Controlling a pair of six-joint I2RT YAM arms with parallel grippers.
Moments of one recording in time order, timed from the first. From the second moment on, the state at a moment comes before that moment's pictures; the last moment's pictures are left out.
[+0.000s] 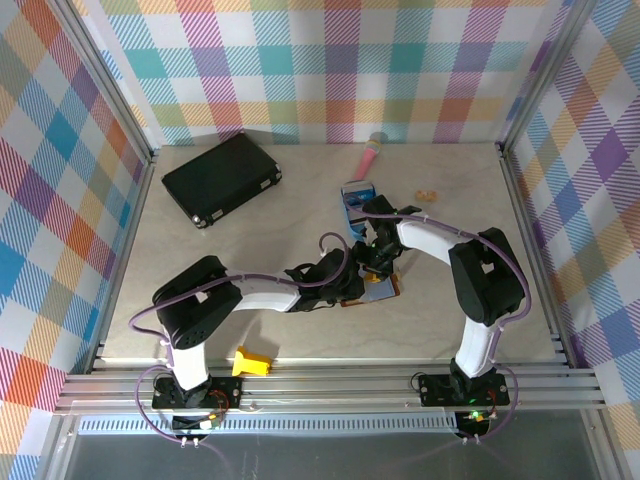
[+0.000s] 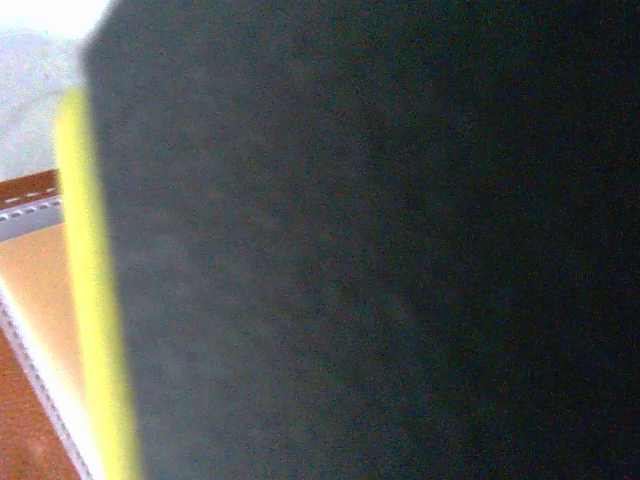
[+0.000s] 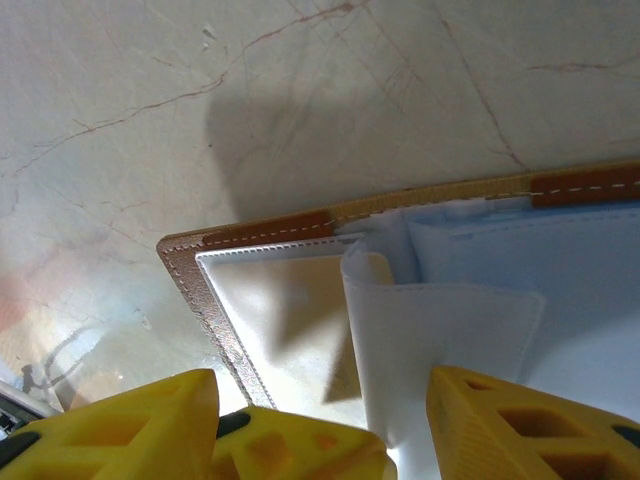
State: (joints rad) left arm -0.96 1.83 0.93 0.13 0.04 -0.96; right arm 0.51 1.83 1.20 -0.76 -0.44 0.57
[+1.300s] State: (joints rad) left arm -0.97 1.83 0.93 0.10 -0.01 -0.96; right arm 0.43 1.79 1.12 -0.66 -0.59 0.46
